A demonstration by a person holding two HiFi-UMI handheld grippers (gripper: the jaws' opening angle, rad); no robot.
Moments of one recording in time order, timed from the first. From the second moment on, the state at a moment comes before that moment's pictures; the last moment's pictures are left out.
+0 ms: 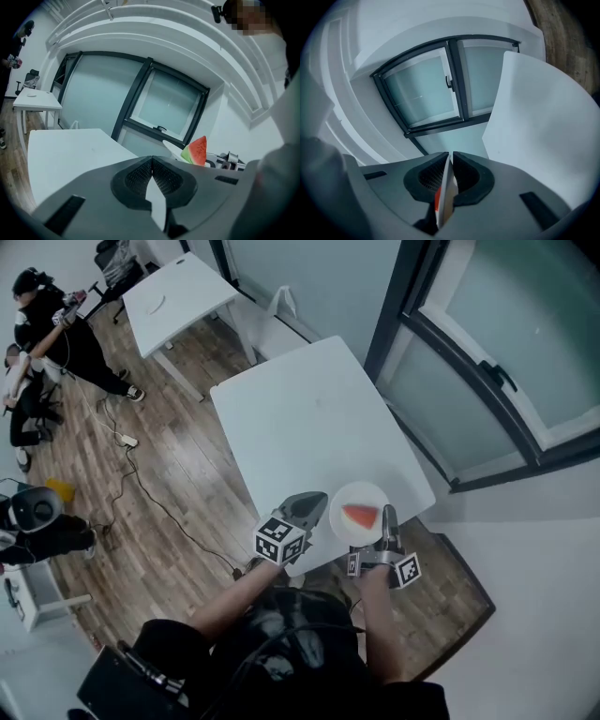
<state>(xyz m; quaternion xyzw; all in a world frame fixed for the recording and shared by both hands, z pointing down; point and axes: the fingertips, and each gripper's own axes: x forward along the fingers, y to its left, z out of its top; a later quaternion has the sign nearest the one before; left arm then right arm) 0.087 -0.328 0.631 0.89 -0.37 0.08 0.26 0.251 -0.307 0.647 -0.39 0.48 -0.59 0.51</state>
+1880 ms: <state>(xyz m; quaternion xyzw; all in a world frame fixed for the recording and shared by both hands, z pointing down) 0.136 -0.426 0.684 0.92 -0.26 0.04 0.30 0.392 -0.407 0.879 -0.81 0.41 -0.41 -0.07</state>
